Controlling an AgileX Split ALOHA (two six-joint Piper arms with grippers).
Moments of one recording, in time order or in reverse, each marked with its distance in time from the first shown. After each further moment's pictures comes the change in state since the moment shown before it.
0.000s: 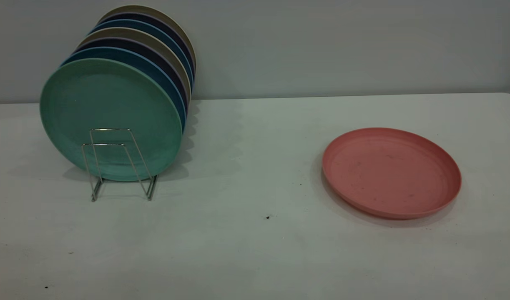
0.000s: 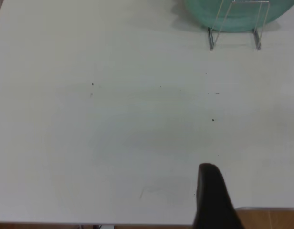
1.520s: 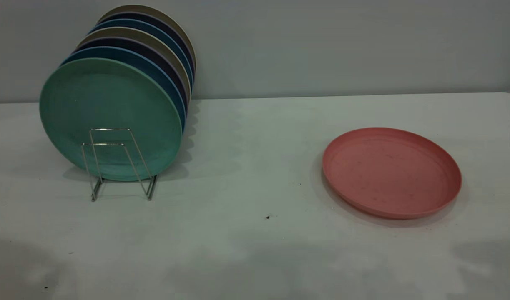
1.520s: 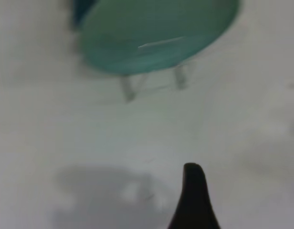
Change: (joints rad) left arm 0.000 1.196 -0.412 -0.444 -0.430 0.443; right arm 0.000 1.375 -0.174 0.443 -0.677 -0.331
